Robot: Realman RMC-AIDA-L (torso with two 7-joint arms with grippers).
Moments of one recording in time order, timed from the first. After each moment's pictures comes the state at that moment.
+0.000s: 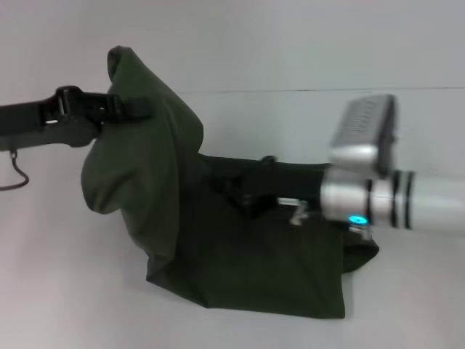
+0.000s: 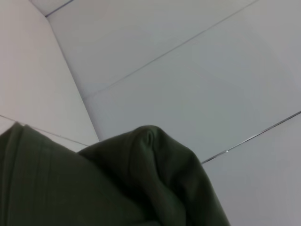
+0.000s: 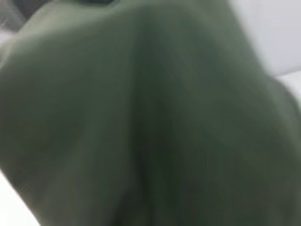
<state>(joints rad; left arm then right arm) -0.70 -1.94 0.29 0.60 2.12 1.87 -2.28 0.92 2.10 -0.63 -0.05 -1.90 -1.09 1.01</state>
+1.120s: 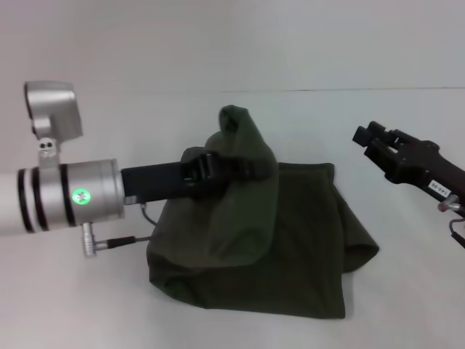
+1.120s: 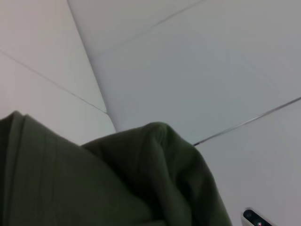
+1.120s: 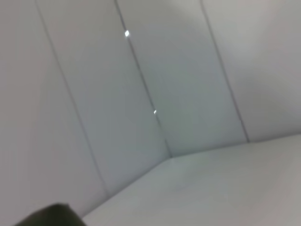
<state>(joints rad) -0.74 -2.16 0.44 0.50 2.11 1.61 -2.17 0.51 2.09 -0.46 -0.25 -1.61 -1.35 1.05</state>
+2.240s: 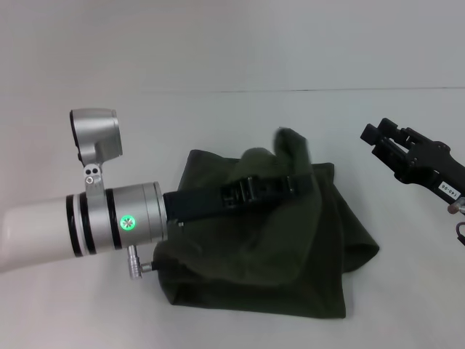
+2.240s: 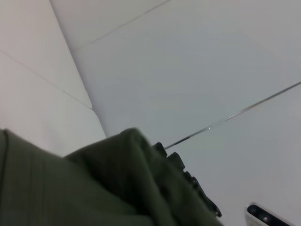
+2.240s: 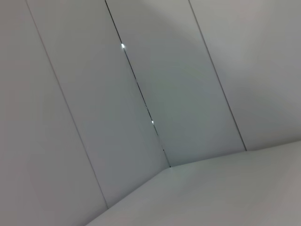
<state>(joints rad) -0.76 -2.17 0.50 0.29 2.02 1.49 -1.97 0.49 2.09 -0.43 -0.25 -1.61 -1.38 1.04</state>
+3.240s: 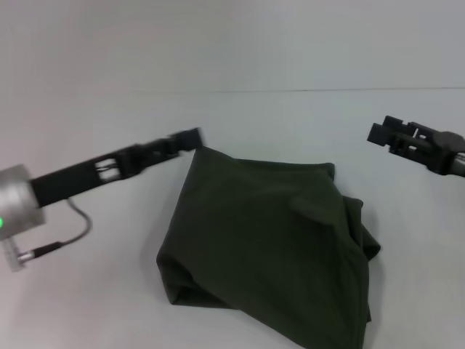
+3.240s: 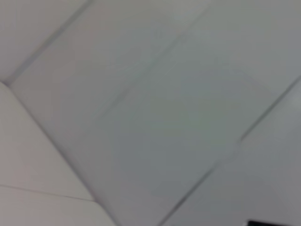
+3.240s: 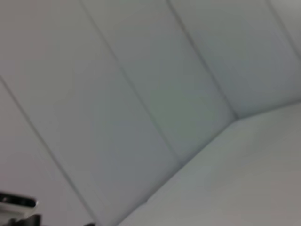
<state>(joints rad) -0.55 -2.12 0.46 0.59 1.87 1.74 -1.84 0.48 2.06 -0.48 -0.61 -1.82 -1.61 1.60</state>
